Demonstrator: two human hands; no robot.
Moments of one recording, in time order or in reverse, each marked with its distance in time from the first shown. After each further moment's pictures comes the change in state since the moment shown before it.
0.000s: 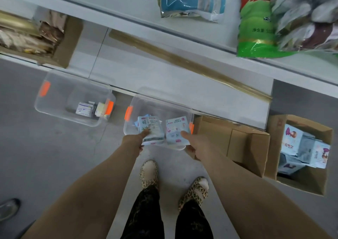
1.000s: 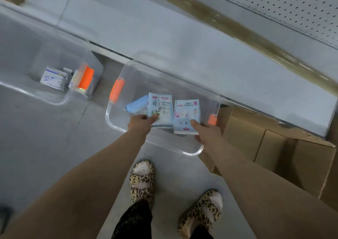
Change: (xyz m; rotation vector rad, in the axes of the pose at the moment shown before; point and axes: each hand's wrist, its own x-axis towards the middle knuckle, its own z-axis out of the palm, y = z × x) left_hand 0.241 -0.042 0.107 0.093 0.018 0.226; right_hand 0.220 0.030 0.043 -0.068 0.026 -0.162
